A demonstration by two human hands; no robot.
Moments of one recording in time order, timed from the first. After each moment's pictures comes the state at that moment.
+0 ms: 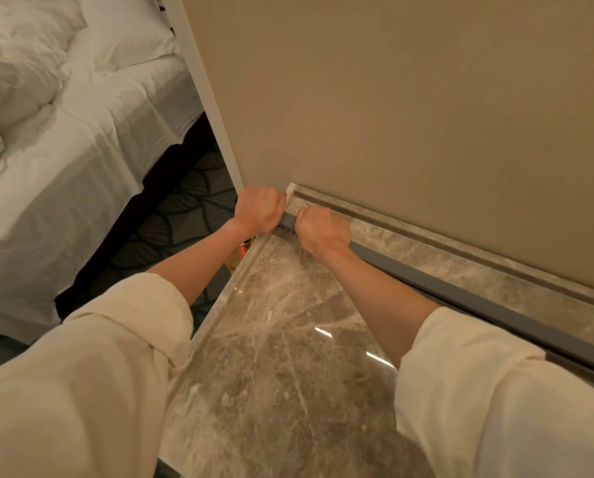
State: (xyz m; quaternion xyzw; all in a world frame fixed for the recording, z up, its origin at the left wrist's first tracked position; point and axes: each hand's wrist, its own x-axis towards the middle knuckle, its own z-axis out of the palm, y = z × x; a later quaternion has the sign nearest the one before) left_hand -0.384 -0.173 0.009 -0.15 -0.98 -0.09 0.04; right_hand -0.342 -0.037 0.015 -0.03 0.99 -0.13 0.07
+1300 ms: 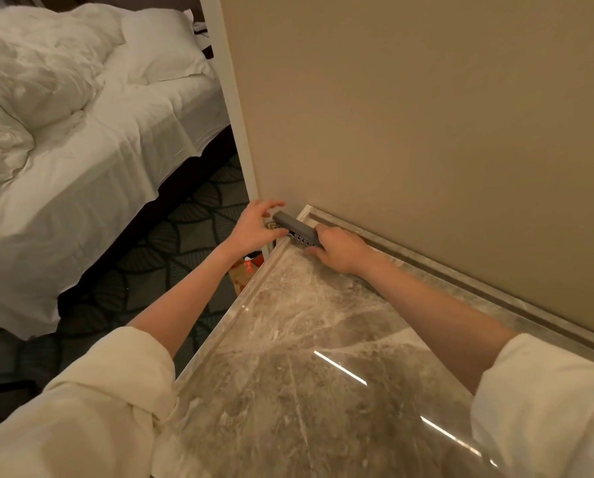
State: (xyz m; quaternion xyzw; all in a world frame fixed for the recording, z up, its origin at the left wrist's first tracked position) left_hand -0.371 -0.210 0.008 -0.04 -0.92 -0.40 -0.02; right_hand -0.365 -0.008 0.016 -0.23 0.95 -0.14 0.13
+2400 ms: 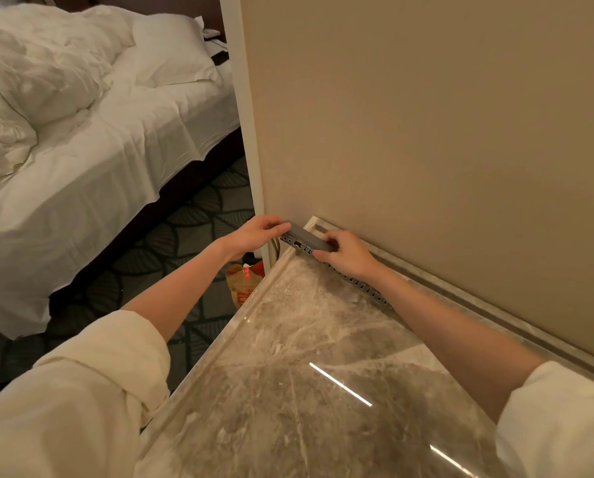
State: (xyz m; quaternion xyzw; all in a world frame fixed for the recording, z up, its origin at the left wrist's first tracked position) left_hand -0.385 -0.225 0.009 -0.02 -0.85 -0.49 -0.19; right_hand -0.370 -0.010 0.020 -0.13 0.90 -0.38 0.14
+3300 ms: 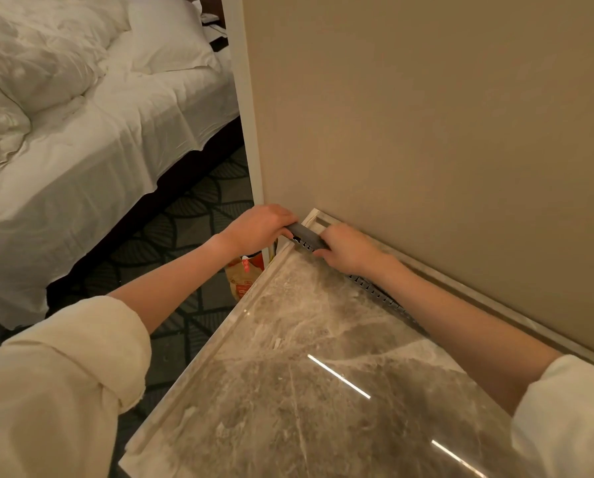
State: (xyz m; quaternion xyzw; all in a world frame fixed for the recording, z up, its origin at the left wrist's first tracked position) left_hand -0.379 -0.222 0.020 -0.32 -0.94 -0.13 0.03; right_hand -0.371 -0.016 0.037 -0.25 0.95 -0.09 0.14
